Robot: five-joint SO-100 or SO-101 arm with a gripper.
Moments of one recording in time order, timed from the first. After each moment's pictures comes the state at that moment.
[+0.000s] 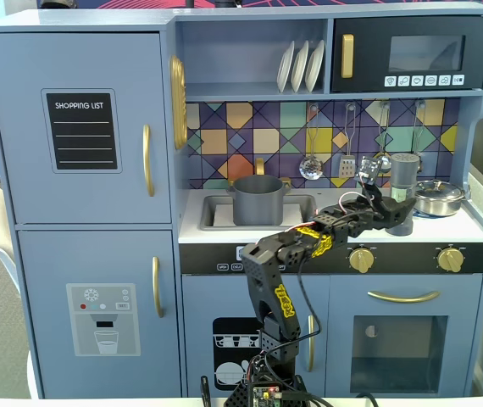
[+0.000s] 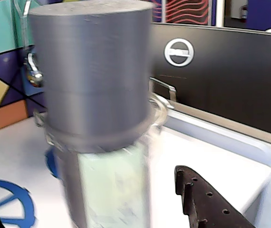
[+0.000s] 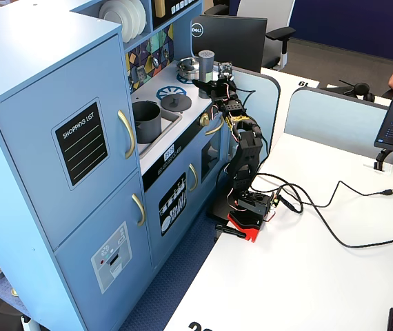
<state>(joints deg) 53.5 109.0 111.7 -4.3 -82.6</state>
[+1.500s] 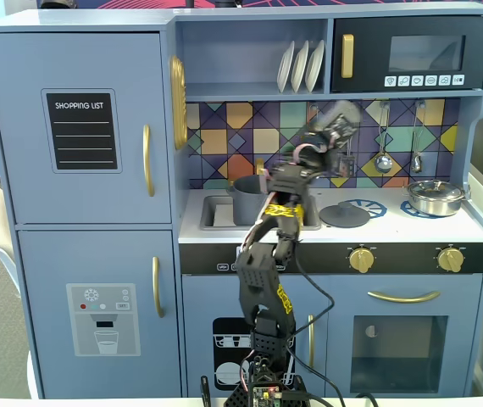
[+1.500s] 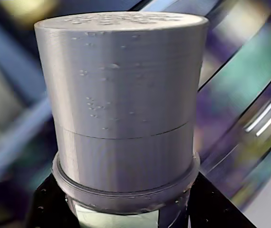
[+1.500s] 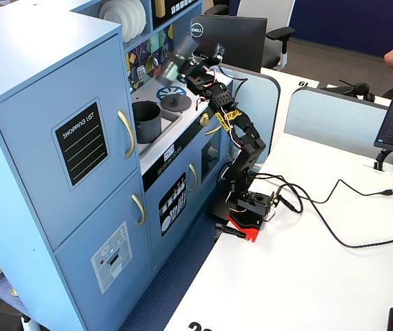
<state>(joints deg) 25.6 117.3 84.8 24.8 -32.0</state>
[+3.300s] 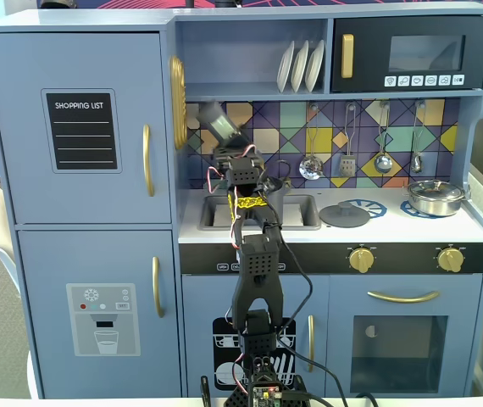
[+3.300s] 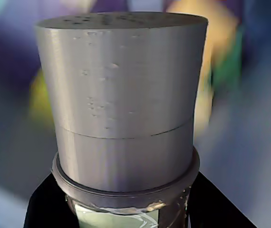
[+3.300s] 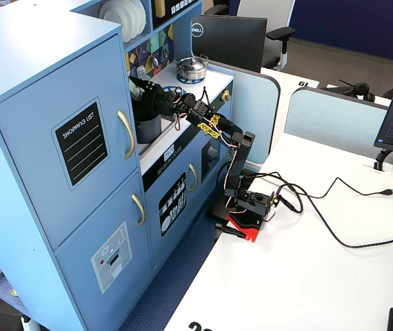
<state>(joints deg) -3.3 105.6 75.5 31.6 58.9</state>
